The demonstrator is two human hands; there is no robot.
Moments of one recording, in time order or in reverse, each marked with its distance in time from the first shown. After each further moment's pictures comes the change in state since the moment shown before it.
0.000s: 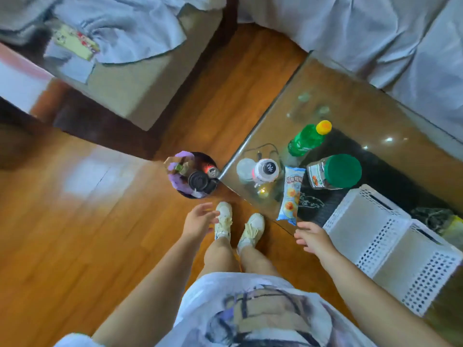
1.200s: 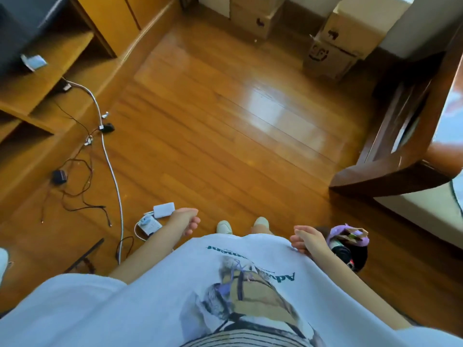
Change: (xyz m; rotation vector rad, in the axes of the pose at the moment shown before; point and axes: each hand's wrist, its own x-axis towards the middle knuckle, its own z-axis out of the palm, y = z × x) left_hand -0.213 -0.422 -0.291 -1.314 0.538 -0.474; right_hand -0.230 -0.011 0.425 -1.130 -0.424 -0.497
